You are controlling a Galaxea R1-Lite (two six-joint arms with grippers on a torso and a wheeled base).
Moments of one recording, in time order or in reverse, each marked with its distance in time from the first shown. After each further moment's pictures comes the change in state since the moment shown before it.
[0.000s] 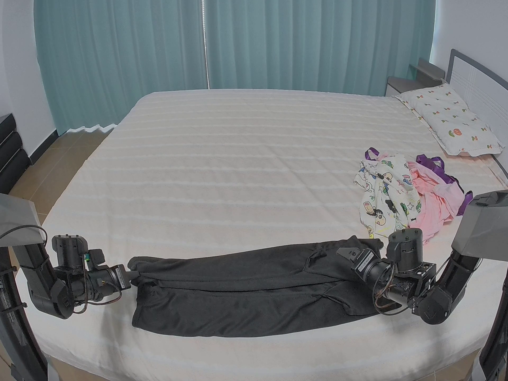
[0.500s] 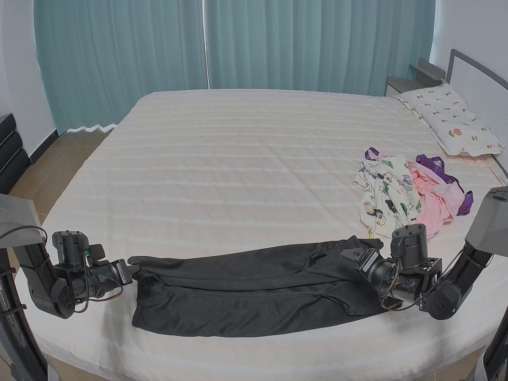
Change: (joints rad) left arm -0.026 -0.023 -0.005 -0.027 0.040 -0.038; right arm -0.004 -0.077 -0.013 0.152 -0.003 0.000
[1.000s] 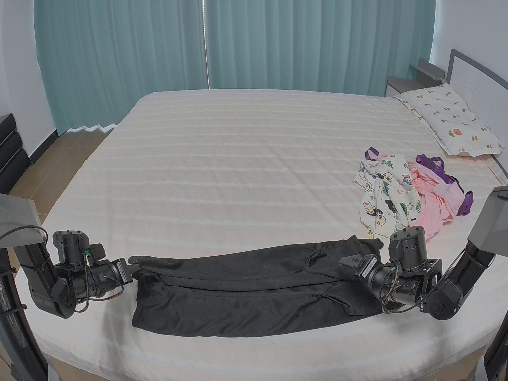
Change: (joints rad) left arm -0.003 0.003 -0.007 0.000 0.001 -0.018; right arm 0.011 -0.023 -0.001 0.087 0.023 0.007
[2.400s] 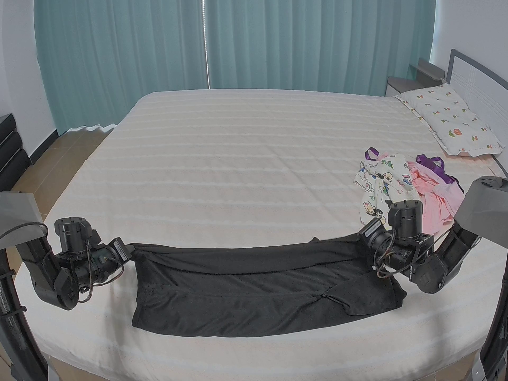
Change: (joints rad) left arm -0.035 -0.021 -0.078 -0.002 0.165 -0.209; right arm -0.111 0.121 -0.217 -0.074 -0.061 0.071
